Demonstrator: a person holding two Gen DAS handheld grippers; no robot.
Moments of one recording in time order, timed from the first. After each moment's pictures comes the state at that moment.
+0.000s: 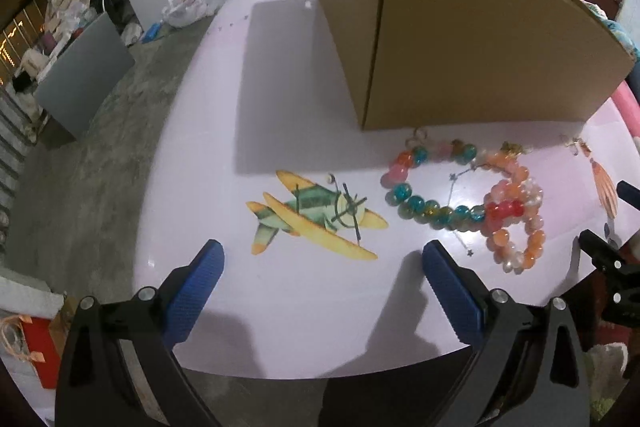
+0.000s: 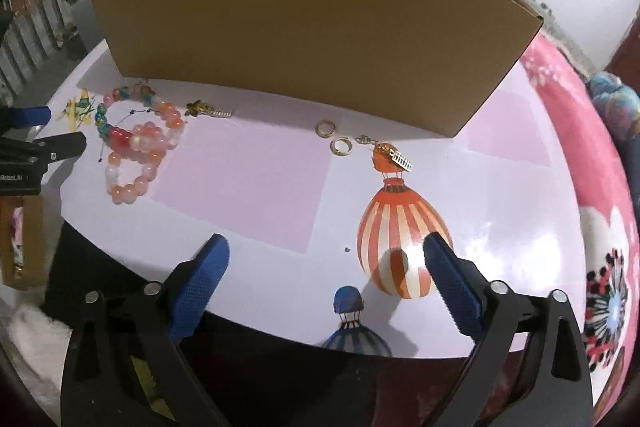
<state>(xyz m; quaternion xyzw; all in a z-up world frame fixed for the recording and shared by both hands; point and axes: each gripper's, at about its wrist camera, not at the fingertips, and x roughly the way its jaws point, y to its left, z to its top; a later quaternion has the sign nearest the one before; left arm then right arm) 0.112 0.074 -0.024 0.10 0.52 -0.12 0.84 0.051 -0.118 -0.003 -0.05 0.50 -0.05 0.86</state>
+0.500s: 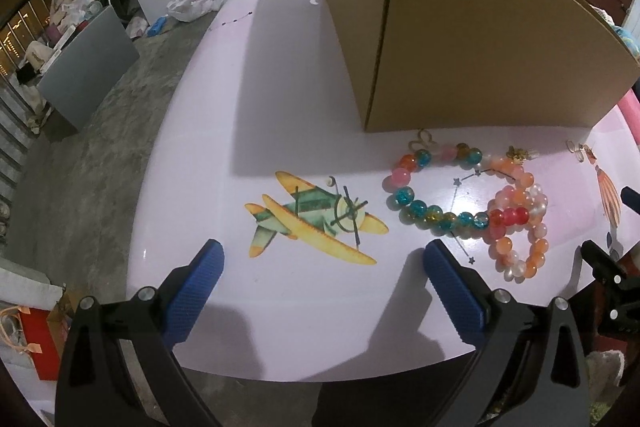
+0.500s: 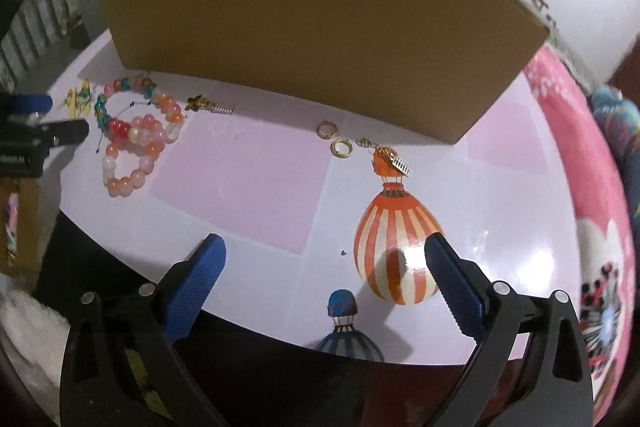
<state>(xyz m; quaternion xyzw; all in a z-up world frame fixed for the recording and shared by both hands) 0.115 0.073 -0.024 0.10 0.53 -0.11 0.84 0.052 -0.112 -0.006 -0.08 0.50 -0.04 0.86</state>
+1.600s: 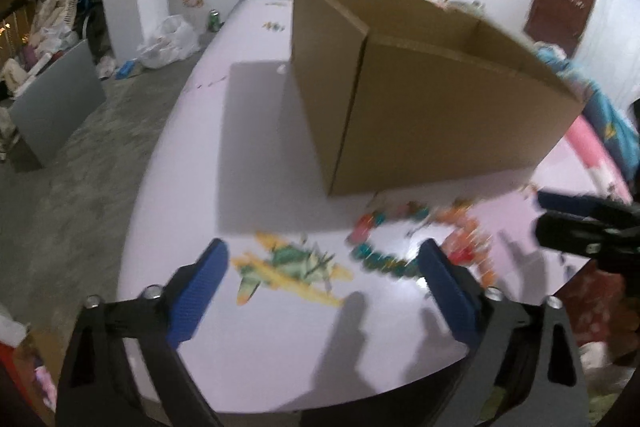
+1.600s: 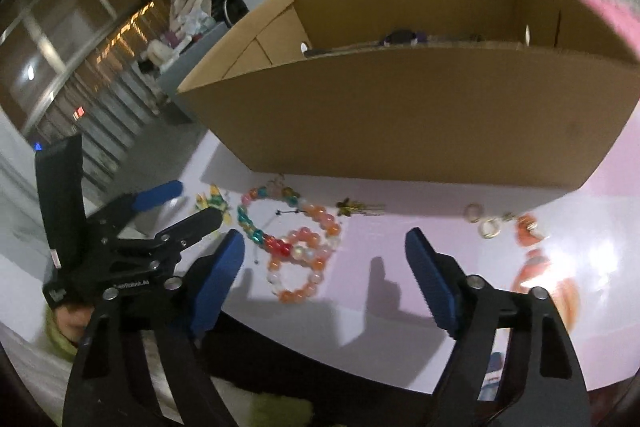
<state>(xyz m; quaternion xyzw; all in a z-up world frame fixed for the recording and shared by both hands) 0.110 0.088 0.001 0.04 0.43 -0.20 0.88 0.094 -0.097 0.031 0.16 0.46 0.13 0.86</state>
